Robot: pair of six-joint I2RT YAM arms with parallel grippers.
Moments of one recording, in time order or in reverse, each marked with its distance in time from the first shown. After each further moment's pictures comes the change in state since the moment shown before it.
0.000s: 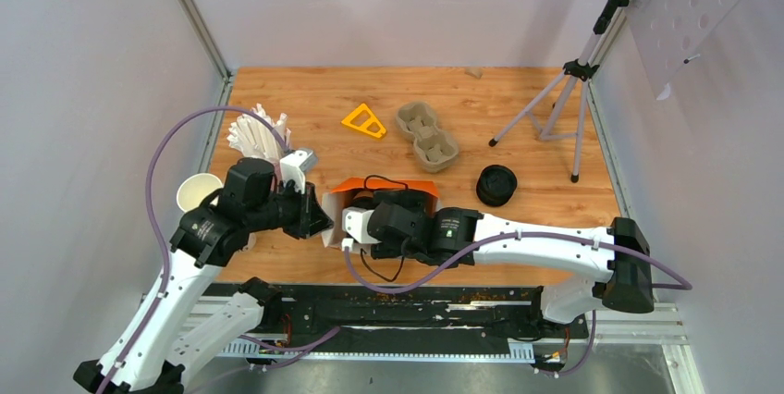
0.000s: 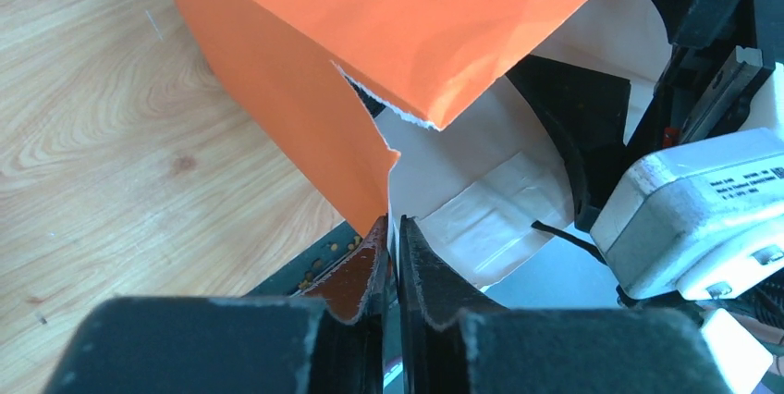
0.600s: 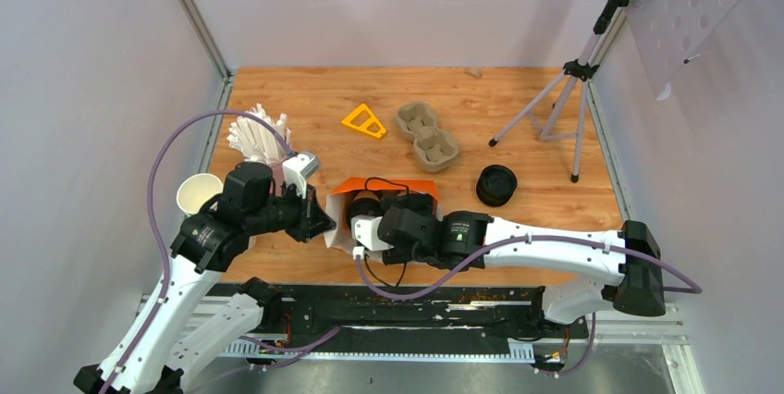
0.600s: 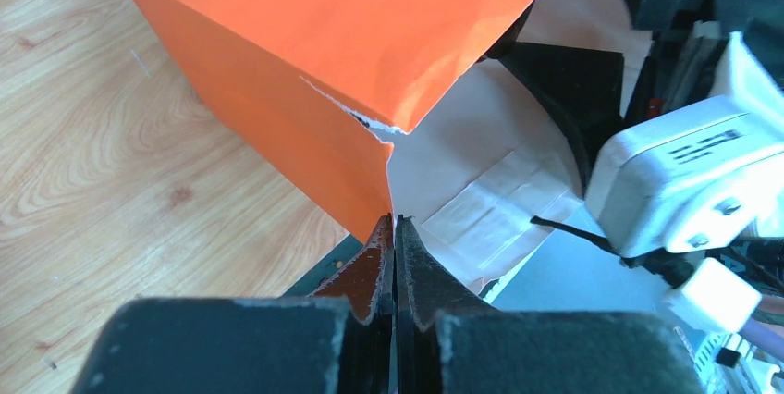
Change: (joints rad) left arm 0.000 -0.038 -0.046 0.060 0.047 0.068; right arm -0.003 -0.062 -0.061 -0.016 -0.015 -0.048
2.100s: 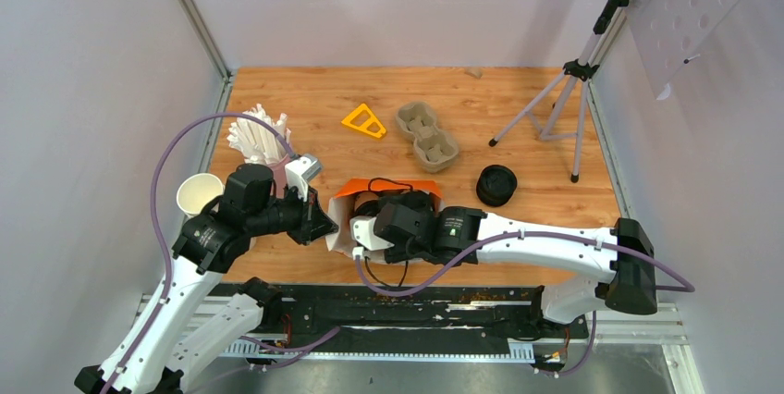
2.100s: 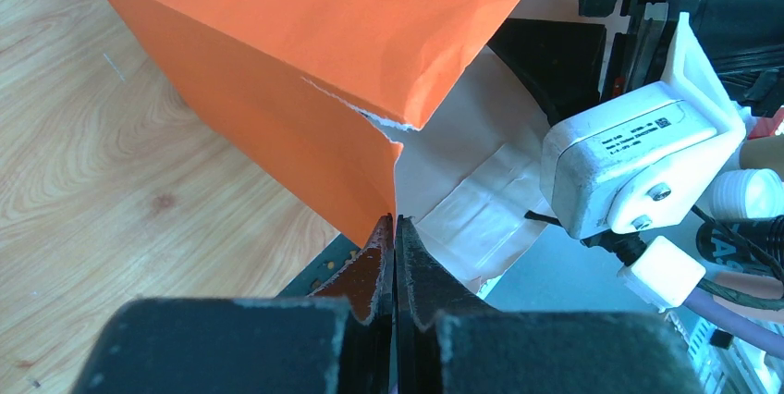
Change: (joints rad) left arm 0.000 -0.010 -0.026 0.021 0.051 0.011; right arm -0.017 0.042 0.029 -0.051 -0.010 -0.072
